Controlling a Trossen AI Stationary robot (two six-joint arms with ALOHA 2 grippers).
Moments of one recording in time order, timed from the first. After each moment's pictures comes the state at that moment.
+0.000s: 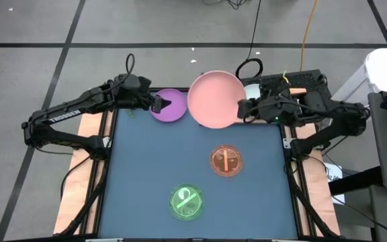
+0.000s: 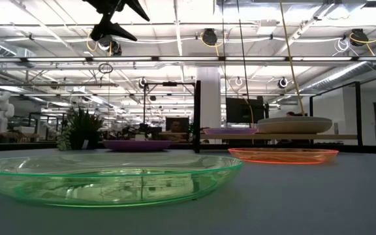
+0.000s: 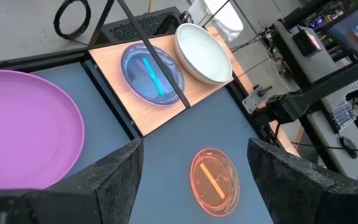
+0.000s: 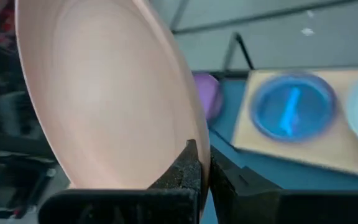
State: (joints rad) left arm 0.38 1.13 1.19 -0.58 0.03 -0.73; right arm 0.11 1.29 1.69 -1.18 0.65 1.27
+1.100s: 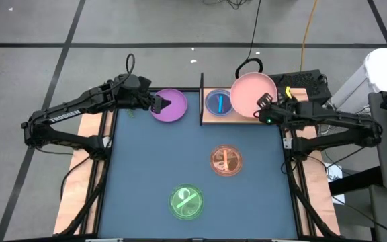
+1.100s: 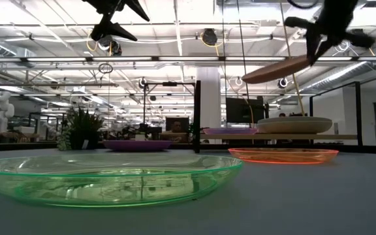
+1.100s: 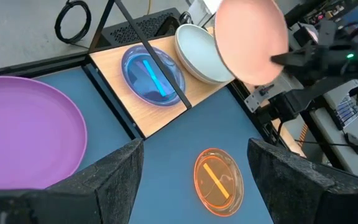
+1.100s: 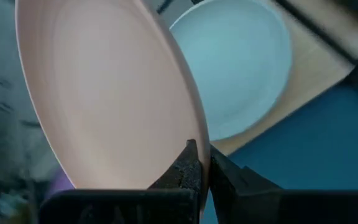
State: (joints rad) left arm 0.38 1.13 1.19 -0.58 0.03 -0.70; right arm -0.17 0.98 1.02 -1.27 0.67 2.01
